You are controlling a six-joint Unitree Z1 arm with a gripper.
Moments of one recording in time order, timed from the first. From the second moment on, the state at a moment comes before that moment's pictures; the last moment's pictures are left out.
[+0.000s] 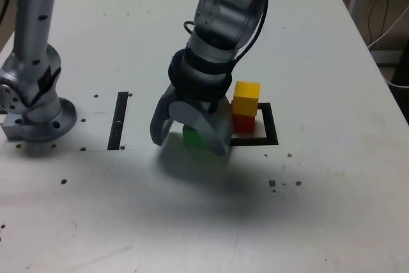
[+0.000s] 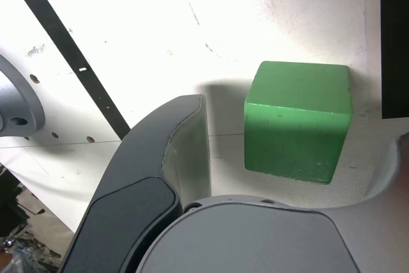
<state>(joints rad) -0.24 2.01 -1.27 1.19 -0.03 0.08</state>
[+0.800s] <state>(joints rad) -0.24 2.03 -1.26 1.15 0.00 0.08</state>
